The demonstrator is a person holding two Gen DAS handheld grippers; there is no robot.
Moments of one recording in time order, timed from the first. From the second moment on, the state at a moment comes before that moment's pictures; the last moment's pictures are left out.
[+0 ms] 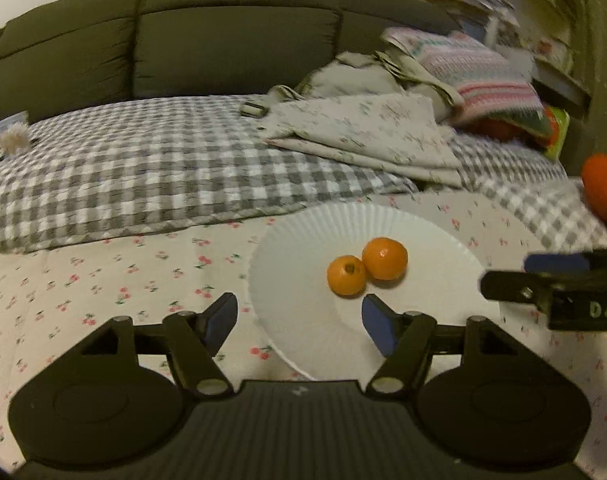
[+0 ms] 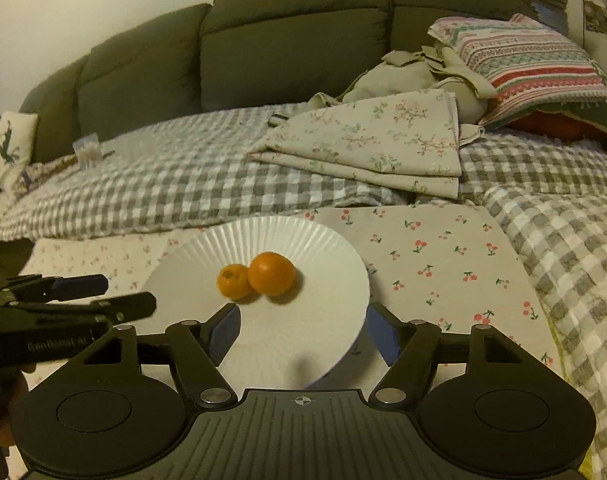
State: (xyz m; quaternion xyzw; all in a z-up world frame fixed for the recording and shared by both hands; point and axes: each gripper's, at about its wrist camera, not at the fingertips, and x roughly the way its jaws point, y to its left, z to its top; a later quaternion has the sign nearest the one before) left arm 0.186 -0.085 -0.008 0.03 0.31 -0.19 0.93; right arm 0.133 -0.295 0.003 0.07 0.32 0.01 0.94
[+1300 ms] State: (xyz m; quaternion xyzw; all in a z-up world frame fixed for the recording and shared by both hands) left arm 0.065 -0.003 -0.023 0.02 0.40 -0.16 0.90; right arm 0.021 -0.246 0.012 0.10 0.36 0.10 0.92
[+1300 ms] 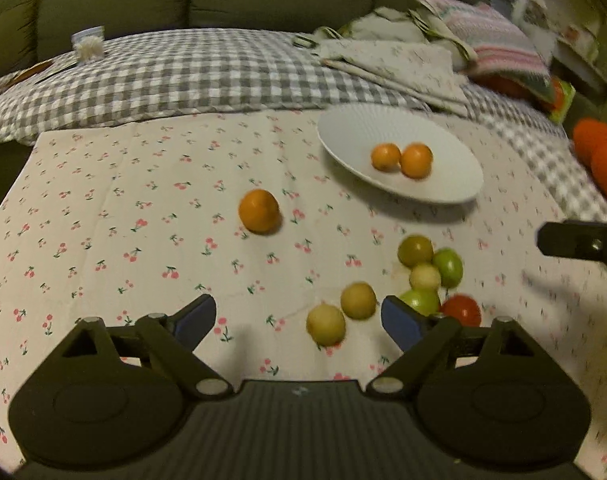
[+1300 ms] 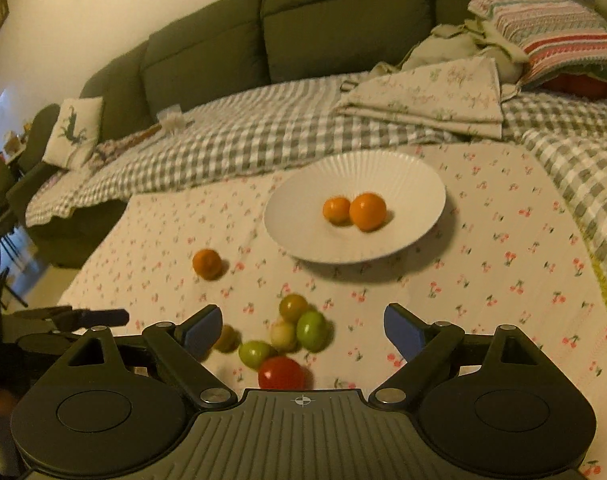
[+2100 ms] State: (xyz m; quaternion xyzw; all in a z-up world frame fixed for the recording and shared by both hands) left arm 0.066 -0.034 -0.052 0.10 0.41 -0.20 0.88; right arm 0.038 -0.205 -0.041 0.03 0.44 0.14 0.89
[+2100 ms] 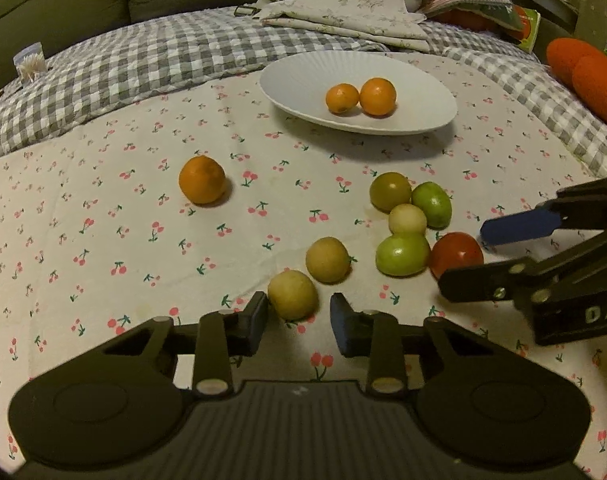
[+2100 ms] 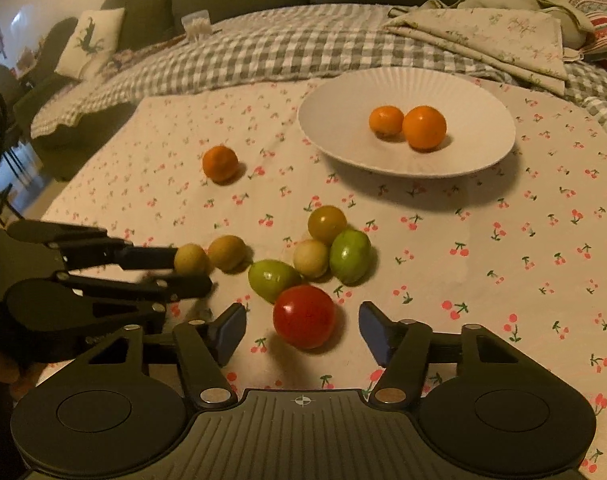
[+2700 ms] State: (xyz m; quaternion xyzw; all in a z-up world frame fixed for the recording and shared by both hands) left arm 0.064 -0.035 -0.040 0.11 0.39 -0.20 0.89; right arm 0.038 -0.208 -0.031 0.02 0.43 0.13 0.89
